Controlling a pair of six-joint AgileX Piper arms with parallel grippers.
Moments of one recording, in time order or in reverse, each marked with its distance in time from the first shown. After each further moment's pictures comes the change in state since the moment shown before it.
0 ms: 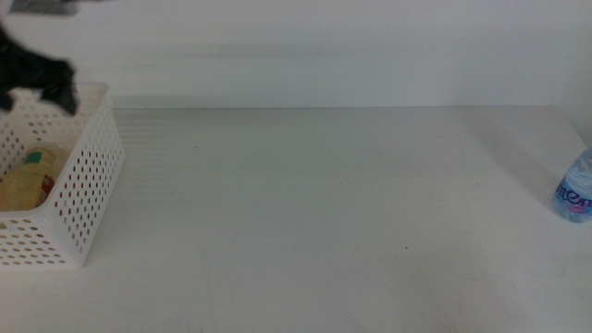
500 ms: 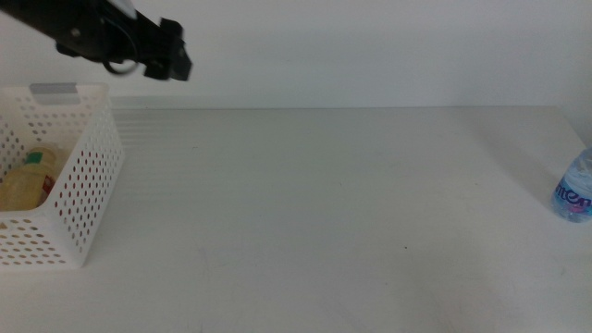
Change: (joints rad) left arm -0.371 -0.240 0.135 -0.022 -0.194 -0.018; right arm 0.000 0.000 0.000 0.000 0.000 0.000
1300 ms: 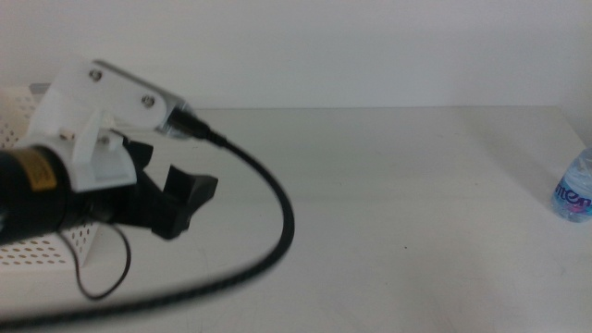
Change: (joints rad) left arm -0.230 -0.483 0.739 -0.033 -0.491 0.000; right arm 0.000 0.000 0.000 0.000 0.000 0.000
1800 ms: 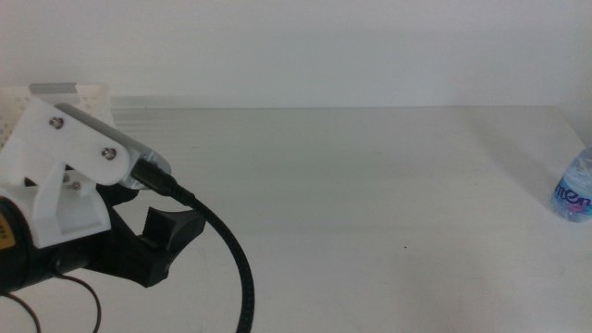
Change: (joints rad) left arm -0.038 -0.151 0.124 -0.032 -0.006 0.000; right arm 0.000 0.000 0.000 0.000 0.000 0.000
